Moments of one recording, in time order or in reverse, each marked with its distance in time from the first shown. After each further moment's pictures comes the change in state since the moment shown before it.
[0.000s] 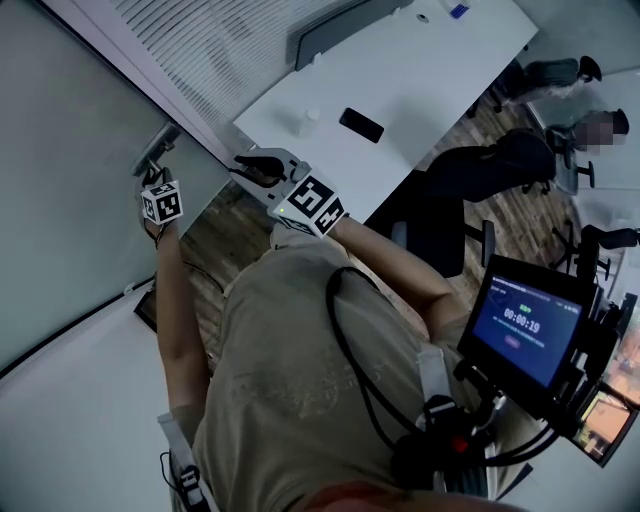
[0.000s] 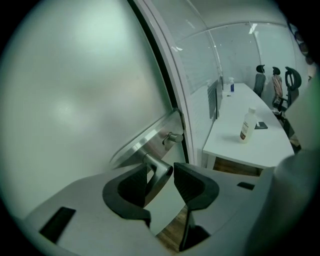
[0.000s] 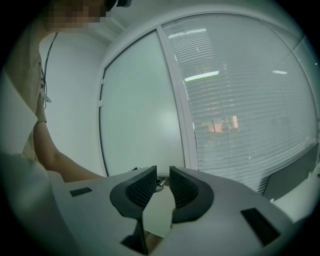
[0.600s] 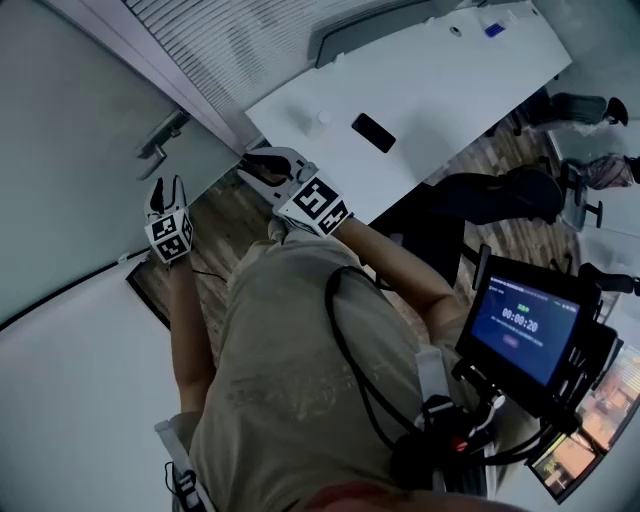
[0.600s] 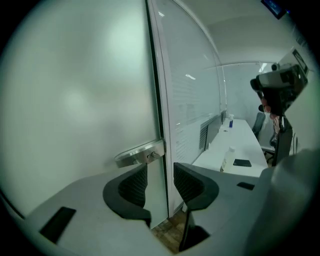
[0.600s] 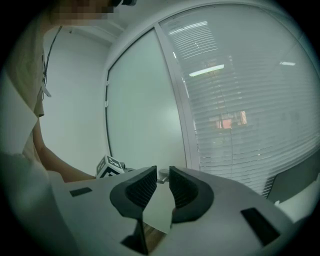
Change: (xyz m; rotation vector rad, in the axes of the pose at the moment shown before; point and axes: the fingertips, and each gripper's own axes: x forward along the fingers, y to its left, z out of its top) left arm -0.115 -0.037 0.015 -0.275 -0.237 -0.062; right arm -0.005 -0.015 -0.010 -0.007 0.033 0.099
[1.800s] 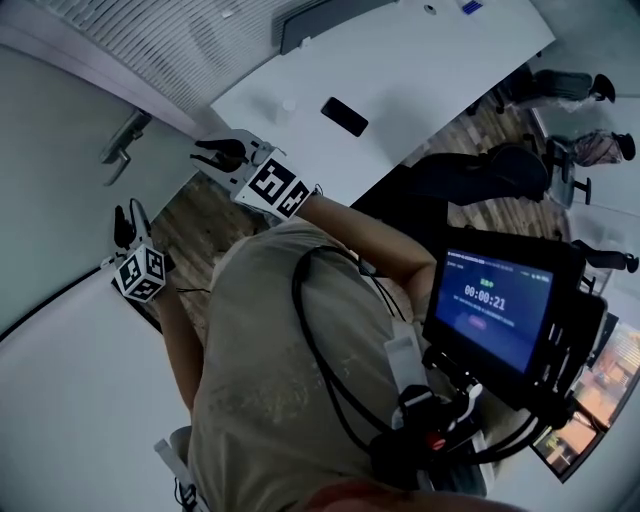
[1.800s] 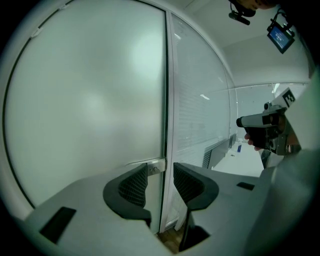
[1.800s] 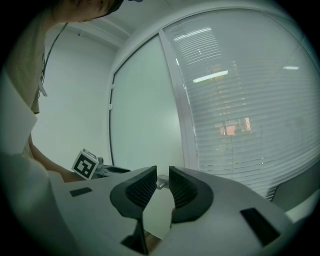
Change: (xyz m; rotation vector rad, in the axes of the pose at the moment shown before) left arm -0.135 0.126 0.012 -0.197 -0.214 0.105; right arm 0.096 0.093 0.047 -0.066 -0.064 0.040
